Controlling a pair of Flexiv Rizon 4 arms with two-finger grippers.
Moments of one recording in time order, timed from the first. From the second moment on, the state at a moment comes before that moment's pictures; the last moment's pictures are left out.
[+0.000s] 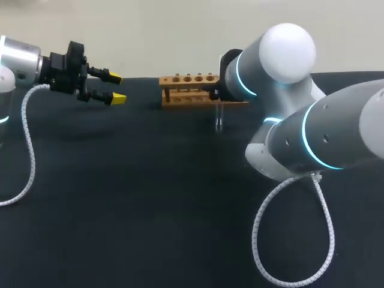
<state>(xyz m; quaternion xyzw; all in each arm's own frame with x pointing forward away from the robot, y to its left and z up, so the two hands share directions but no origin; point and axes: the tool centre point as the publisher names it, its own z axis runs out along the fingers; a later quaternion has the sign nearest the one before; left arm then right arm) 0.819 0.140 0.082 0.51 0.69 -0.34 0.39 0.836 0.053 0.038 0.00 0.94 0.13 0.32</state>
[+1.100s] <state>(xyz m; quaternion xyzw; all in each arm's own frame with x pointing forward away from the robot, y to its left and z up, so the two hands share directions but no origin) 0.819 0.140 0.082 0.51 0.69 -0.34 0.39 0.823 0.040 0.075 0.05 0.94 0.12 0.32</state>
